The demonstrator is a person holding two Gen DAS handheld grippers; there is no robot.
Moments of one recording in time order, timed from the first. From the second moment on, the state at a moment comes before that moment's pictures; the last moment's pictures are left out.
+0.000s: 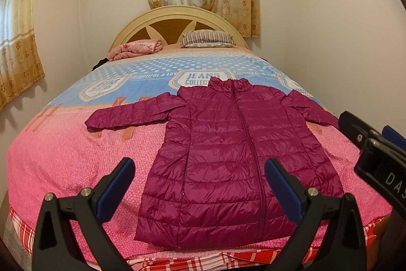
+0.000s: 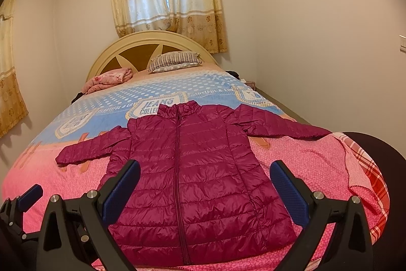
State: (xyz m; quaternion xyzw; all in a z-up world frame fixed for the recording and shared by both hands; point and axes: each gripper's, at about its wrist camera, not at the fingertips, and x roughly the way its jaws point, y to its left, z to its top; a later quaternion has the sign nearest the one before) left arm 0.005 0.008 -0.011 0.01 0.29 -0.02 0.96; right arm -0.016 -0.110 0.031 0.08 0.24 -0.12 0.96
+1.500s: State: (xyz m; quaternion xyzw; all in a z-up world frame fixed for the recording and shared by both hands) left arm 0.153 0.040 -0.042 -0.07 0.32 -0.09 0.94; right arm 0.095 -0.223 -0.013 0.11 0.31 -0.18 0.93
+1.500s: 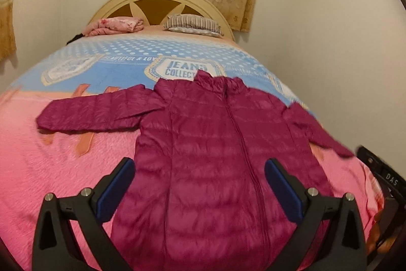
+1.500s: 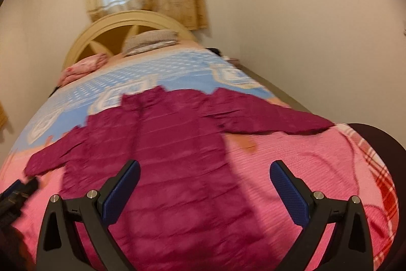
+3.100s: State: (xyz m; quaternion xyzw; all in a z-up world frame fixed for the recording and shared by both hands) left arm 0.306 0.069 -0.162 -0.09 0.41 0.04 0.90; right arm 0.215 -0.505 -0.060 0.23 0.30 -0.35 0.86
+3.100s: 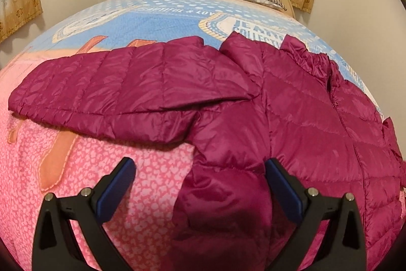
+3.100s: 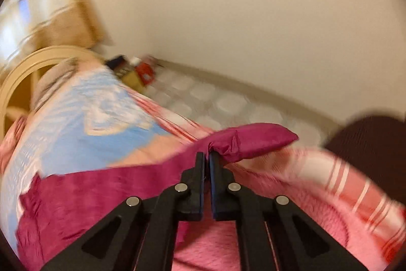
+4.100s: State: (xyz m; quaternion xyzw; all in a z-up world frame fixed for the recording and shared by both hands) left arm 0.283 0.090 -0.161 -0.15 0.39 0.02 0.91; right arm 0.247 -0.397 -0.047 0.20 0.36 -0.15 0.90
